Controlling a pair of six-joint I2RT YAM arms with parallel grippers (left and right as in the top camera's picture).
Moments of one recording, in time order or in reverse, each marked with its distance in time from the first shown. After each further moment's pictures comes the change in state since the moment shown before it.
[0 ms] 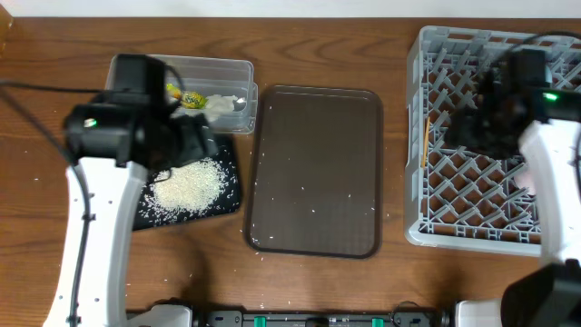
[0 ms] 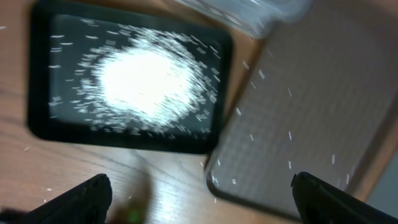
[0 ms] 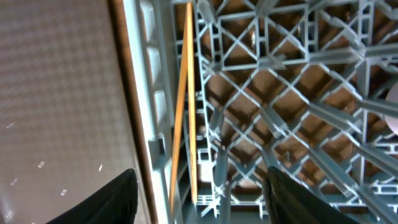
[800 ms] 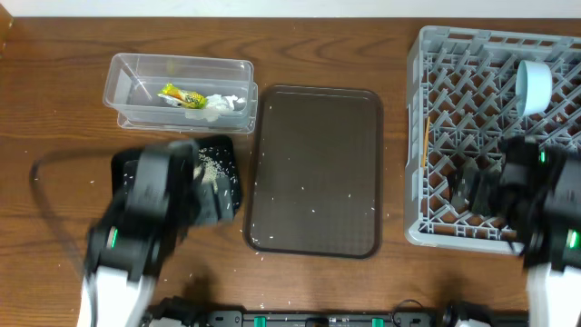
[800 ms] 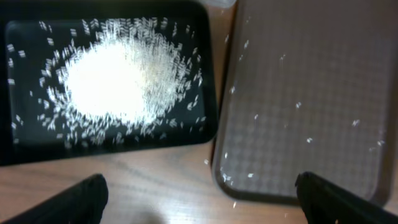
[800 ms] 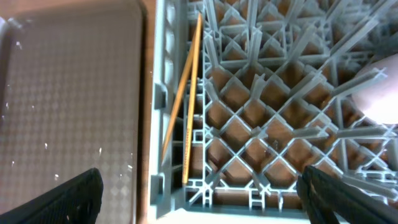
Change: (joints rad) left arm -0.105 -0.558 -0.614 0.361 -0.026 0.064; right arm -0.106 -0.701 -0.537 0.255 -0.082 -0.116
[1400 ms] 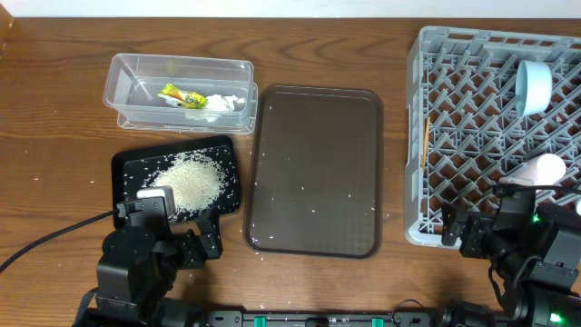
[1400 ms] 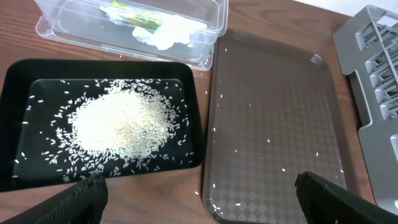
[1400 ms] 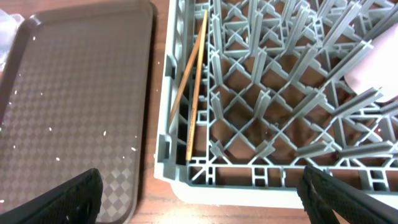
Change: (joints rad) left arm 0.000 -0.415 -0.138 0.046 -0.013 0.000; right arm 0.000 -0.286 -0.122 -0.097 0.000 0.000
